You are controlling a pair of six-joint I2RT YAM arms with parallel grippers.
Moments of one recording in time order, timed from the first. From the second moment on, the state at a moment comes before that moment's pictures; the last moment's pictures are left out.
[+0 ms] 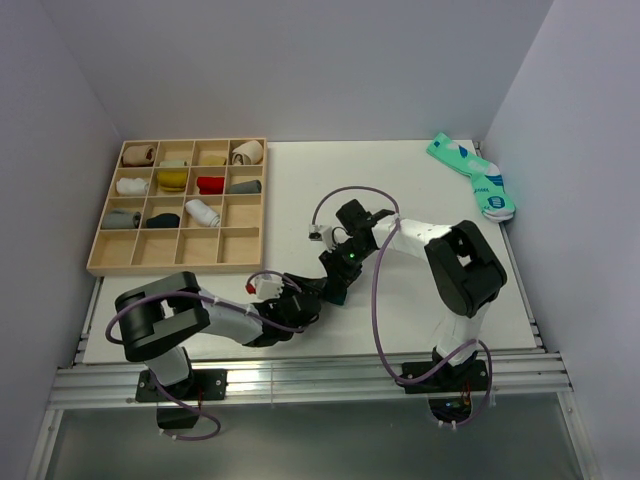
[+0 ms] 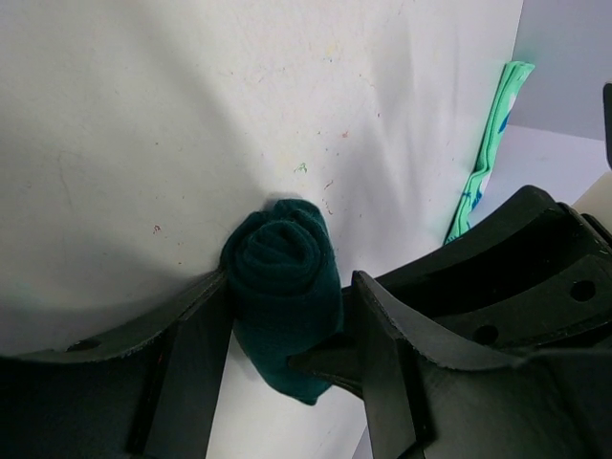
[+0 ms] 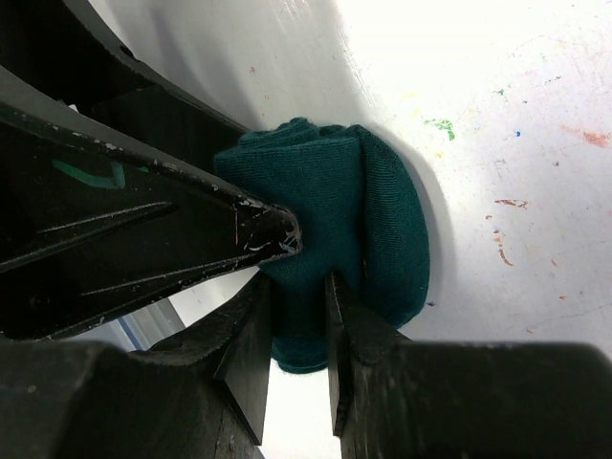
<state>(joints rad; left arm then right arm) -1.19 1.68 0.55 0.37 -0.70 -1.99 0.57 1.81 1.09 -0.62 -0.65 -0.24</state>
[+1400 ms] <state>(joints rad) -1.18 1.75 0.54 0.54 -0.63 -2.01 0.55 1.80 1.11 -0.68 -0.74 -0.34</state>
